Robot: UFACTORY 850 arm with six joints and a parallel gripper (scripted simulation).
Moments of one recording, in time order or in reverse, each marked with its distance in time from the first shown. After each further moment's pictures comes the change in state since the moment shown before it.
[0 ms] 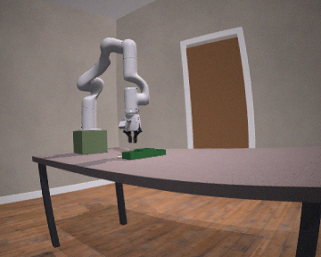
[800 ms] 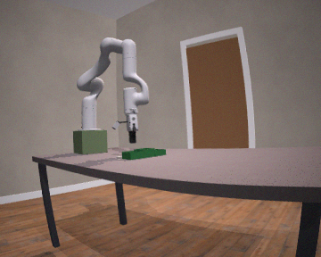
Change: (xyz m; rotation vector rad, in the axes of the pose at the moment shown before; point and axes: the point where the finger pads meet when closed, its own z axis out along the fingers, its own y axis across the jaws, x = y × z) arm 0.000 0.001 0.001 0.015 -0.015 0.799
